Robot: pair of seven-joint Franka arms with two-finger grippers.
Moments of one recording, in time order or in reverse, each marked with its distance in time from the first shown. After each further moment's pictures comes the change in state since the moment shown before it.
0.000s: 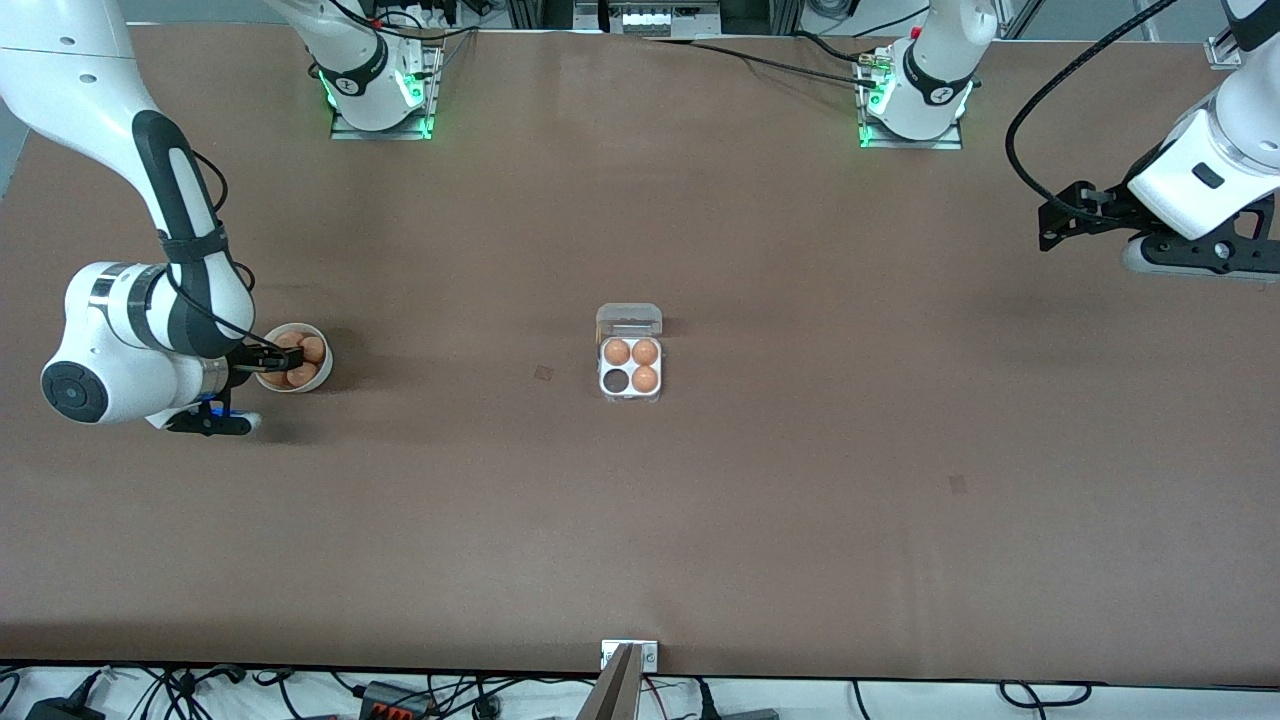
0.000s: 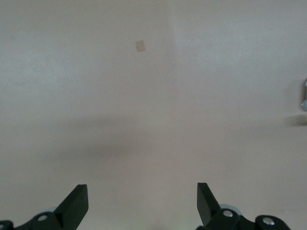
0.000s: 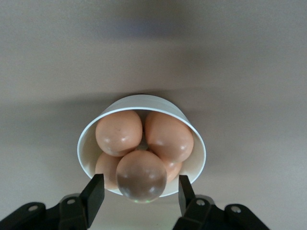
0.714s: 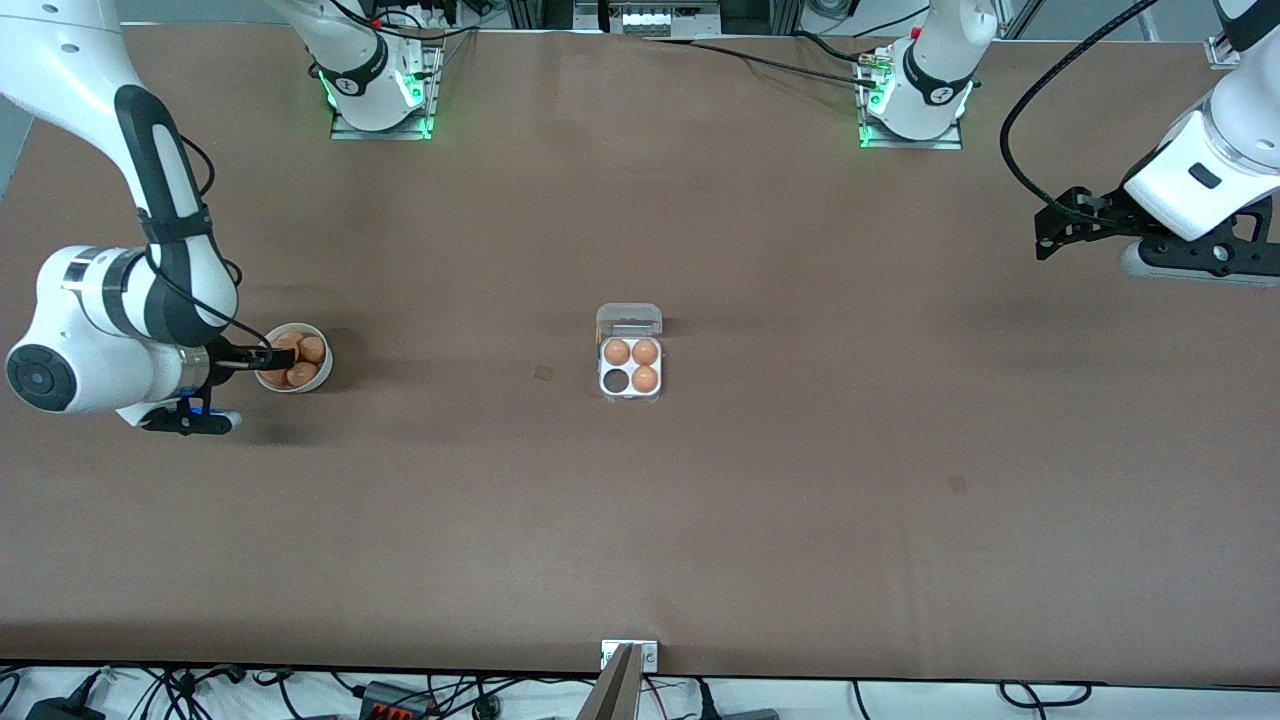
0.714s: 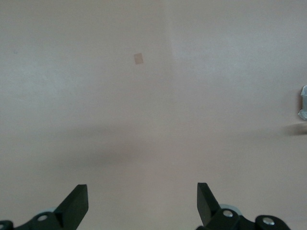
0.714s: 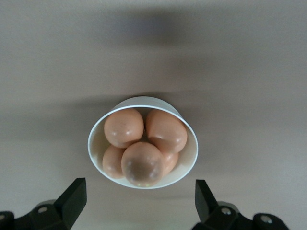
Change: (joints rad) left arm -0.005 0.000 -0.003 -0.014 0.000 0.072 0.000; right arm 0.000 -0.040 0.000 -0.001 0.000 0.001 0.000
